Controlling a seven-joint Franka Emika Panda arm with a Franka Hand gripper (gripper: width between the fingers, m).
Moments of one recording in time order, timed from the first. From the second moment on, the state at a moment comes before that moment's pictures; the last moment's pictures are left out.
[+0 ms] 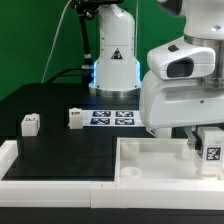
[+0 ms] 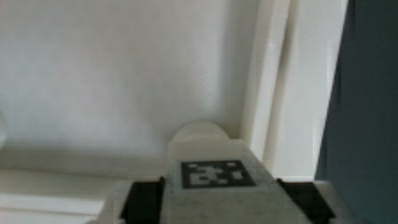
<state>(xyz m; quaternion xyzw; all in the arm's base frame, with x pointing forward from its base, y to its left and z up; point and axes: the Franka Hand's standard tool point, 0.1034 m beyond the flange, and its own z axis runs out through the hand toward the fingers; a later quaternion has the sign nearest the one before) 0.630 0.117 0.069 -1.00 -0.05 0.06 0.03</state>
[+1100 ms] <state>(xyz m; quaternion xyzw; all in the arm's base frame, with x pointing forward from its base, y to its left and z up) 0.629 0.130 0.069 -0.87 0.48 0.03 0.05</state>
